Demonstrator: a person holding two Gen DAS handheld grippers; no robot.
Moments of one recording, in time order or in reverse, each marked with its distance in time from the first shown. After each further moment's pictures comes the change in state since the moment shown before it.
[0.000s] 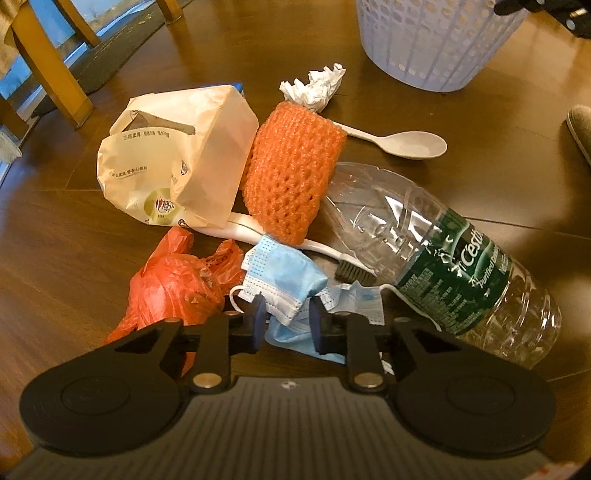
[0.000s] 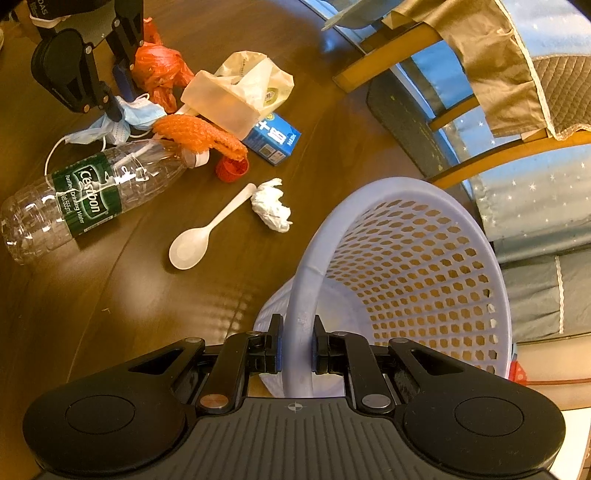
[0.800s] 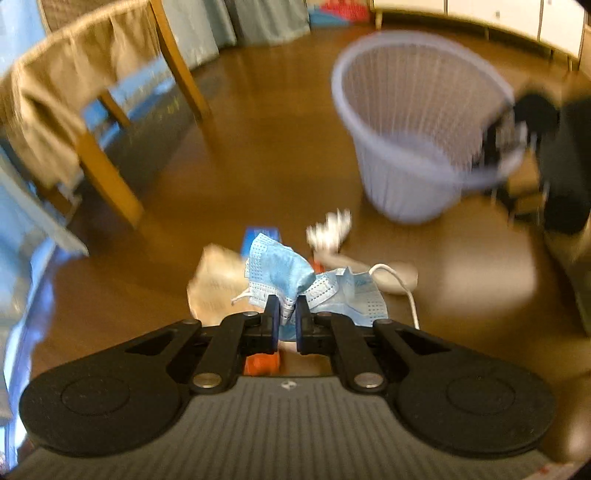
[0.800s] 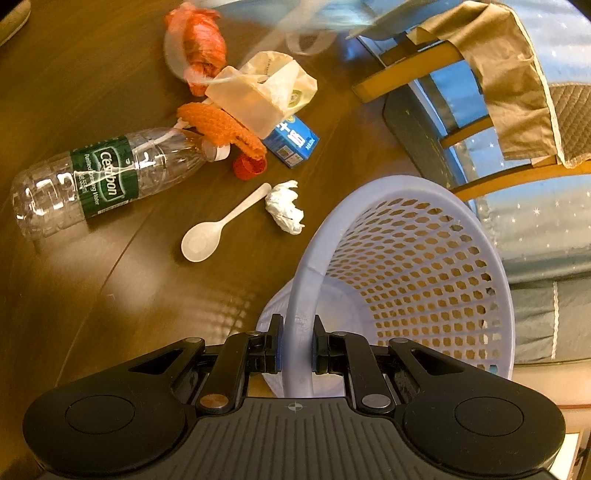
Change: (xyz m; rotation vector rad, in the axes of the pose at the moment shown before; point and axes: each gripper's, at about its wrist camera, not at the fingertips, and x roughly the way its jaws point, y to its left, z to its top) left arm -0.152 0.015 0.085 0.008 -0.202 0.052; right arm -0.002 0.014 -0.006 -0.093 -0.015 -0.009
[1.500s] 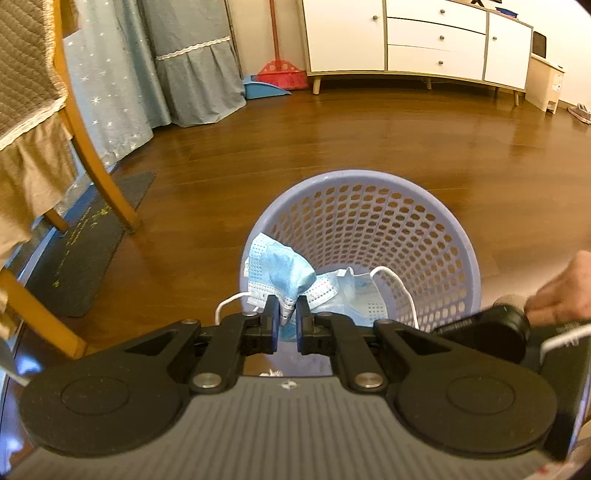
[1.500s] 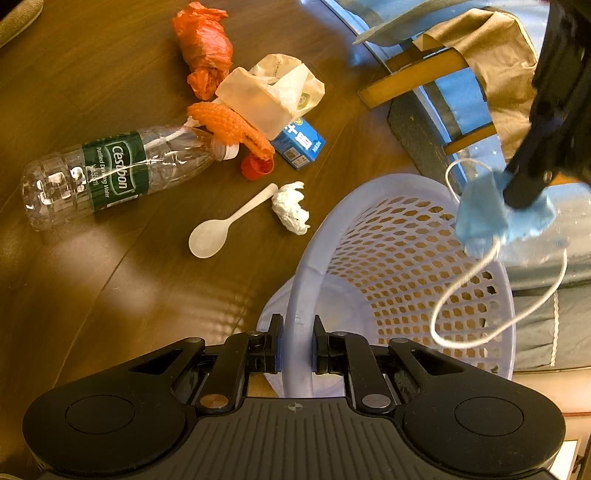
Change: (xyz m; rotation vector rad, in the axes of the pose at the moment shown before) left arm 0.029 -0.064 0.147 0.099 -0.182 -0.162; right arm -0.005 0.004 -0.004 -0.015 -0.014 0.007
